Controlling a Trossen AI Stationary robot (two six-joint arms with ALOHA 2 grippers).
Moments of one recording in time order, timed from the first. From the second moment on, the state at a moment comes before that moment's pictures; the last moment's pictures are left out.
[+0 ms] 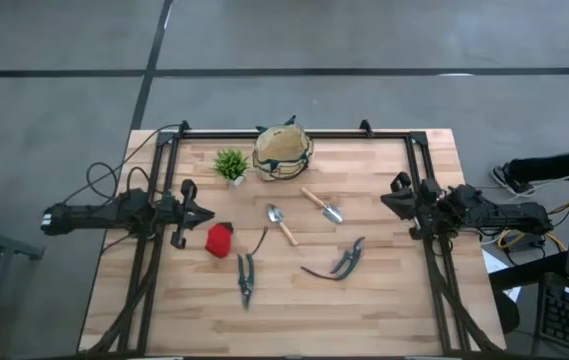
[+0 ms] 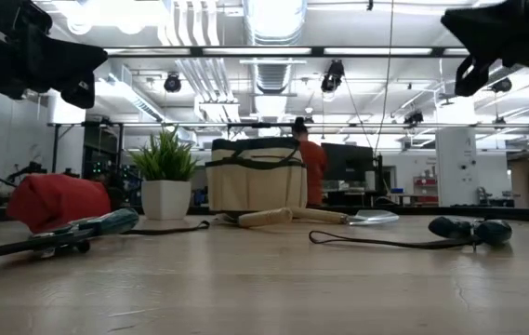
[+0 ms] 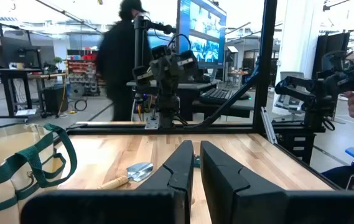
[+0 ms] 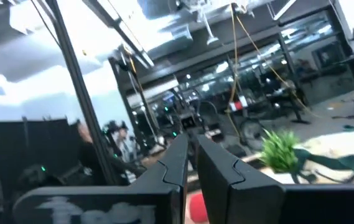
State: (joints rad) left arm 0.00 0.05 0.01 0.13 0.06 -0.02; right arm 0.00 0.09 0.01 0.44 0.03 0.40
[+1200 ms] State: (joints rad) left arm 0.00 0.05 0.01 0.28 0.06 -0.11; right arm 0.00 0.23 0.01 0.39 0.02 0.29
